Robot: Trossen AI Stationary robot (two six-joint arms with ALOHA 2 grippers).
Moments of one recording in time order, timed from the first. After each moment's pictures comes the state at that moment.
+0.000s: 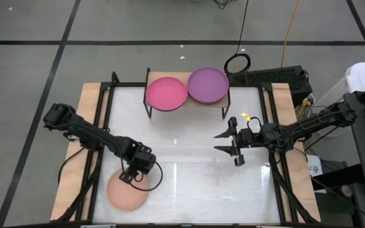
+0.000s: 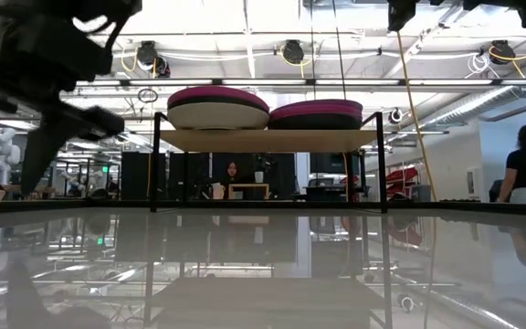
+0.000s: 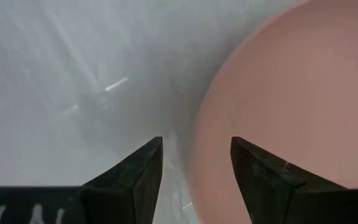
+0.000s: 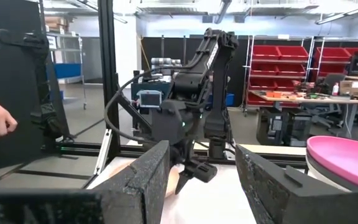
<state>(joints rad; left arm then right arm) -0.36 1.51 0.87 -0.75 0.22 0.11 0.26 0.95 0.43 0.65 0.16 -0.01</state>
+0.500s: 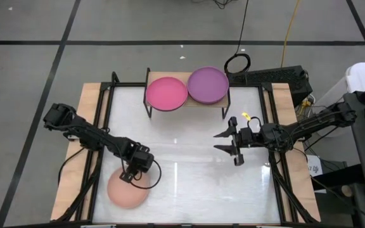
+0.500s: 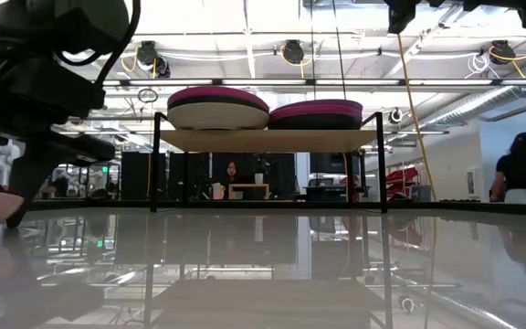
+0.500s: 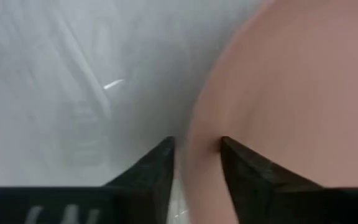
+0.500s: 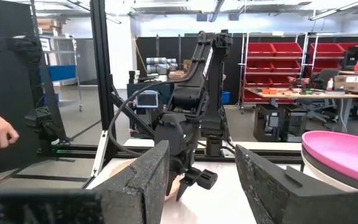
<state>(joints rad) -0.35 1.52 0.73 -0.60 0.21 0.07 0.26 0.95 0.43 0.64 0.18 0.01</state>
